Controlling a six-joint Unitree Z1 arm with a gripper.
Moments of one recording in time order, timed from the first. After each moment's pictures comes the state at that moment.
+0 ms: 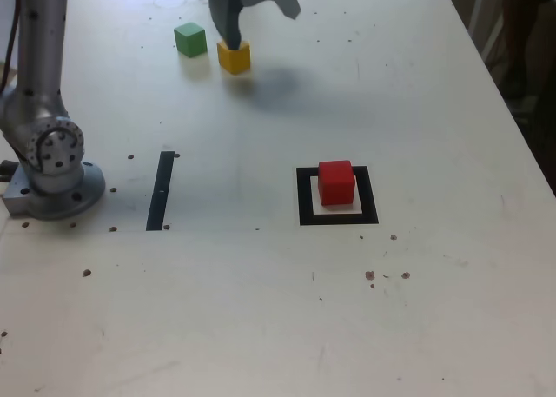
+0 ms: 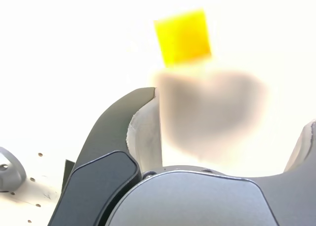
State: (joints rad) arm 0.78 1.98 -1.58 1.26 0.18 0.31
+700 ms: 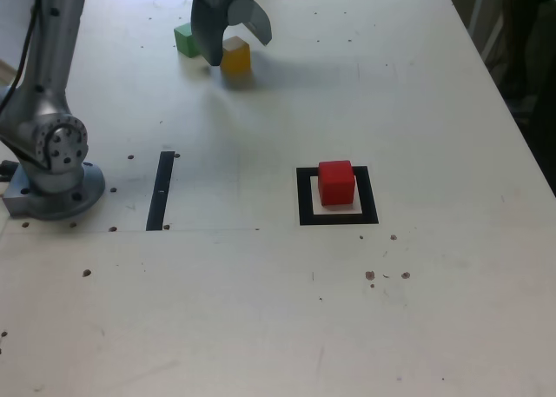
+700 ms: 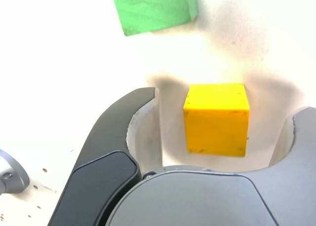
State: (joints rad) arm 0.90 2.15 -1.62 1.26 0.18 0.32
